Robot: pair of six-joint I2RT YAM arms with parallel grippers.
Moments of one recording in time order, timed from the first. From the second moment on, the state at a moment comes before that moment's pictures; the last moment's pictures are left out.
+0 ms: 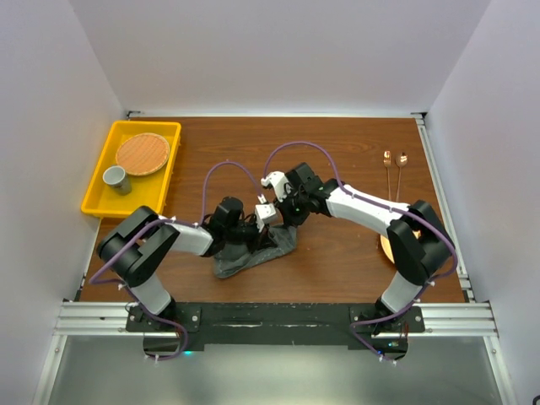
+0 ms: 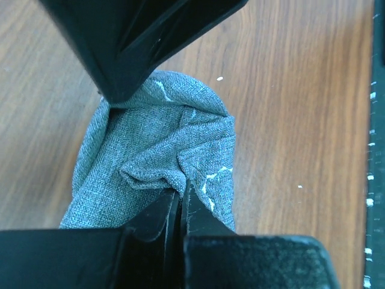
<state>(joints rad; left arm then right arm) -0.66 1.67 0.54 0.56 0.65 0.08 0.70 1.69 1.13 -0.45 -0.22 -0.16</state>
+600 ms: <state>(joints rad) -0.56 1.80 0.65 0.54 0.92 -0.17 0.69 1.69 1.11 -0.40 -0.24 -0.13</state>
